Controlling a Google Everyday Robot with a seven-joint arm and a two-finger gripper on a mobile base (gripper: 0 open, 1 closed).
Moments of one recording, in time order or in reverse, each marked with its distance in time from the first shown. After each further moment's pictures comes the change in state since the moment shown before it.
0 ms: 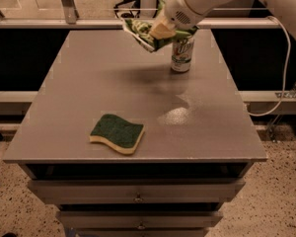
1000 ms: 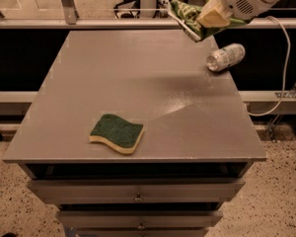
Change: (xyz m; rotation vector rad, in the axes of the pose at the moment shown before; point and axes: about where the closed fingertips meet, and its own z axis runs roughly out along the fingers) arm 0.054 -0.017 -0.111 0.169 0.049 0.053
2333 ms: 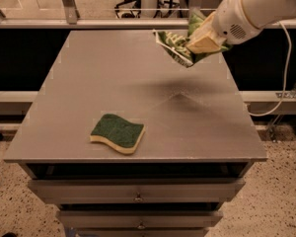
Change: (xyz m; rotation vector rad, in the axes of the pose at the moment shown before) arm 0.024 0.047 0.031 -0.216 -0.050 -0.012
